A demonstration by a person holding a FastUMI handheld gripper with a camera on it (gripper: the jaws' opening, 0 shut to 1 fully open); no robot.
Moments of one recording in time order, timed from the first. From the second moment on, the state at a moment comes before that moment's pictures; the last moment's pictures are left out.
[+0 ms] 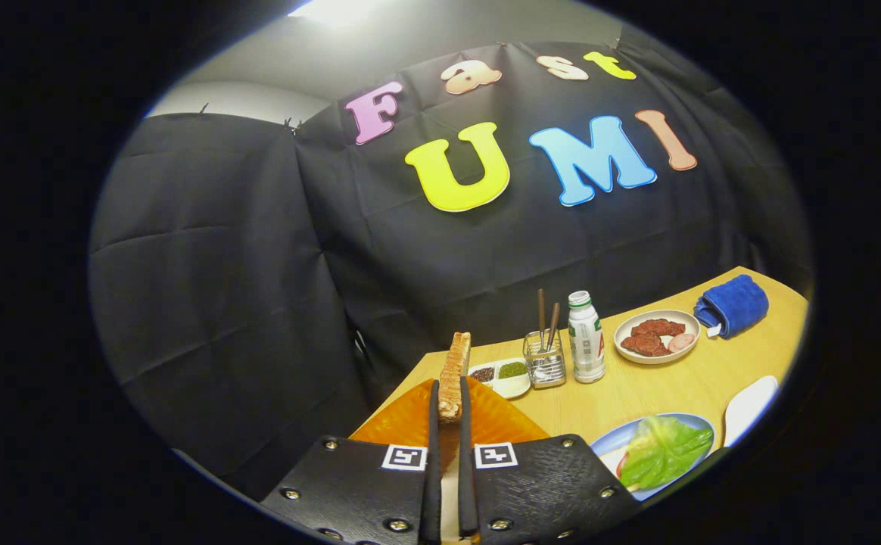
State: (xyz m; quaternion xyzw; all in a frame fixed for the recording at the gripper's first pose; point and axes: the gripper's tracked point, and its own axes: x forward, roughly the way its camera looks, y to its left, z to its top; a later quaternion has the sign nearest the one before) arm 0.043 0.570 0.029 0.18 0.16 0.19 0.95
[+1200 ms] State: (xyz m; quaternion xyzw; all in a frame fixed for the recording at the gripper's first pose) arm 0.059 0.347 -0.088 0.09 0.21 0.05 0.97
